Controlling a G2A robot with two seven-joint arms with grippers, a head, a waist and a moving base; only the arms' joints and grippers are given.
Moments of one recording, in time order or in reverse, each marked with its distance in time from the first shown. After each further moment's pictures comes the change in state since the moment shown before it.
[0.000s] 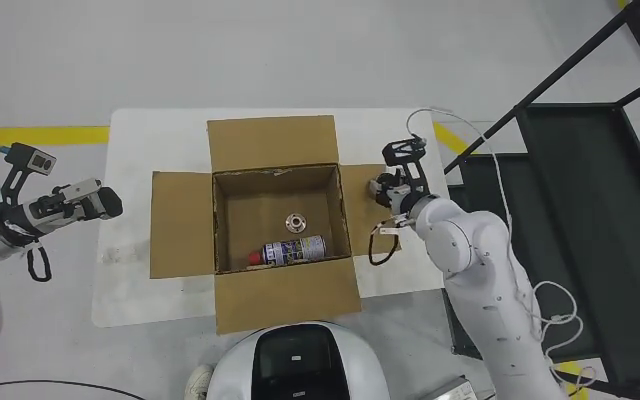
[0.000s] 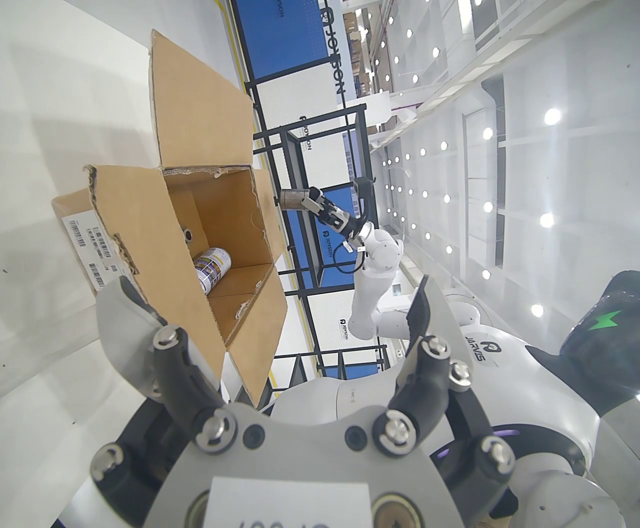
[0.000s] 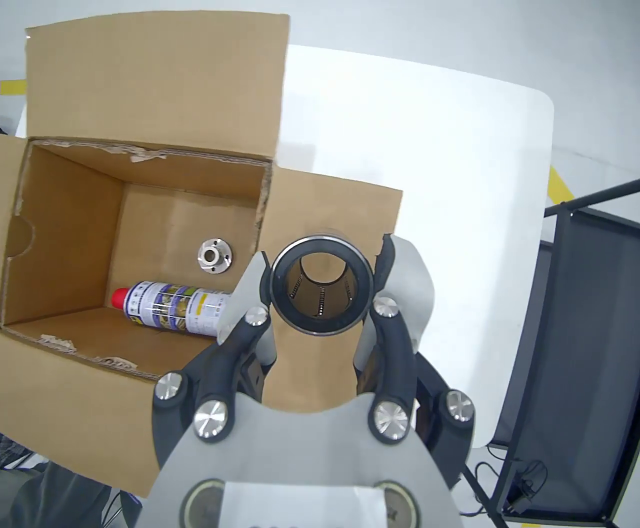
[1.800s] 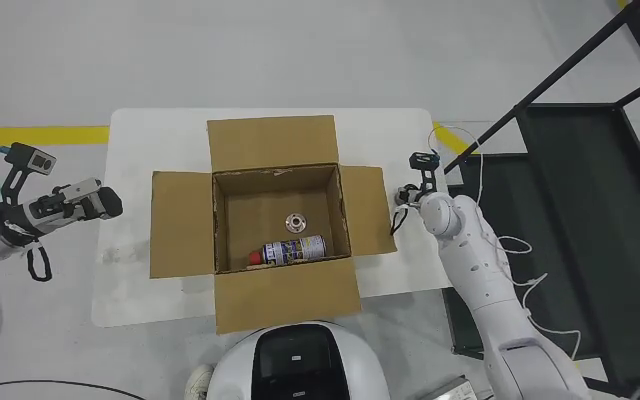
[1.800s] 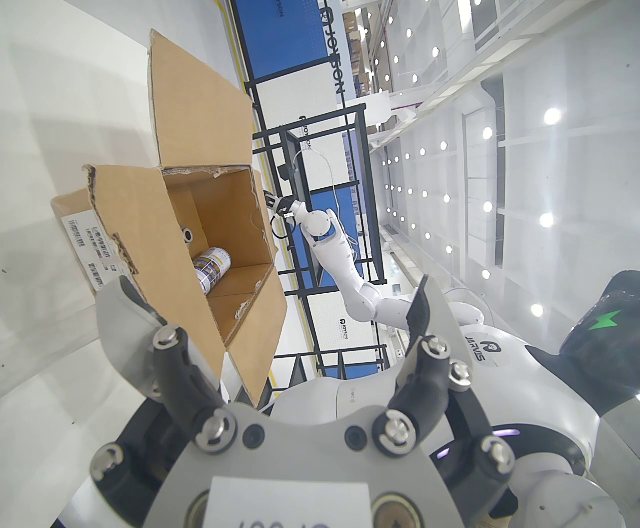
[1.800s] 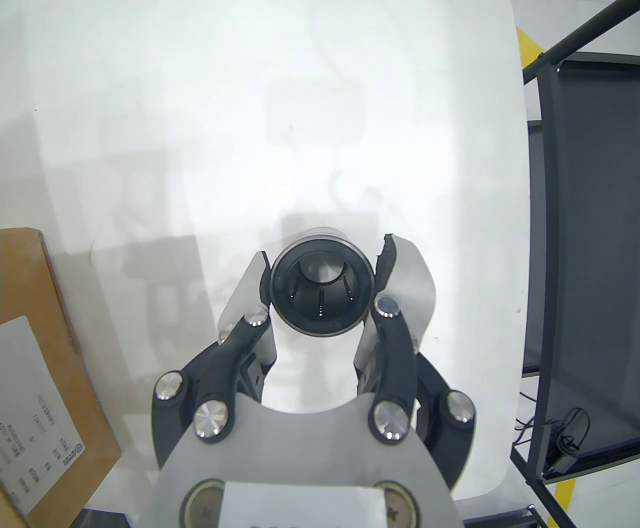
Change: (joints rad) left arm 0.000 0.000 0.000 0.000 0.000 0.000 0.000; right arm 0.273 -0.014 -0.054 0.873 0.063 0.002 -0.366
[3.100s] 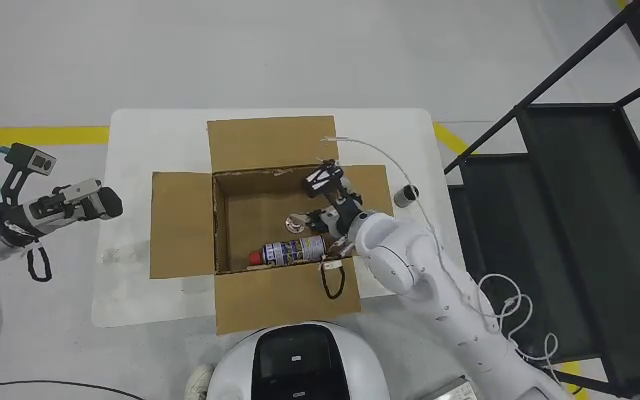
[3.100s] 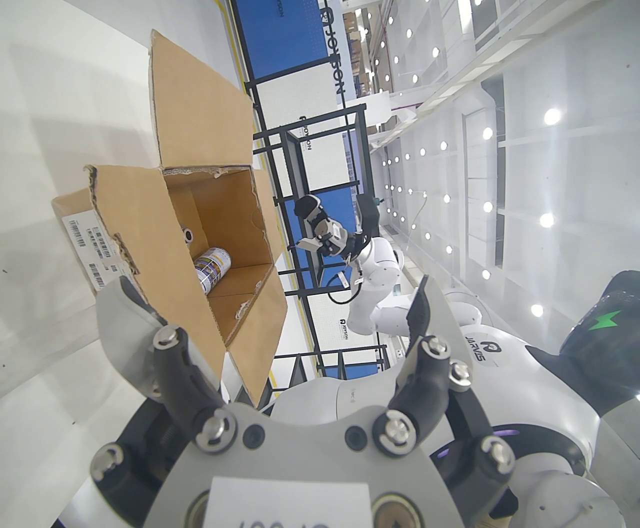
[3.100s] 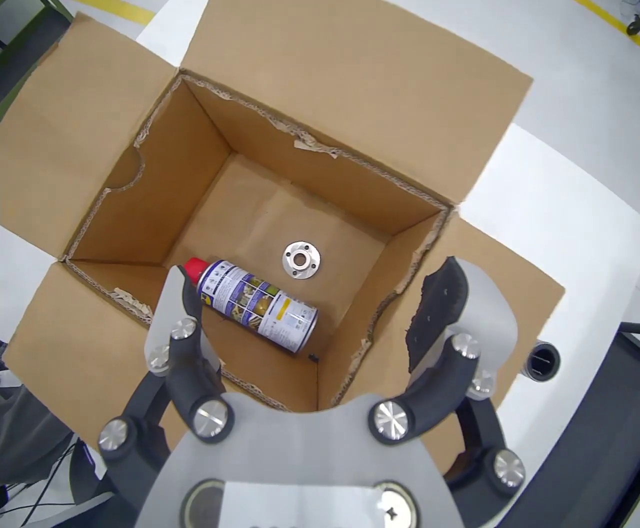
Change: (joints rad) left arm 0.000 0.000 0.000 0.000 0.000 0.000 0.000; right arm -0.138 -0.015 -0.353 -0.820 -0.138 -0.044 0.273
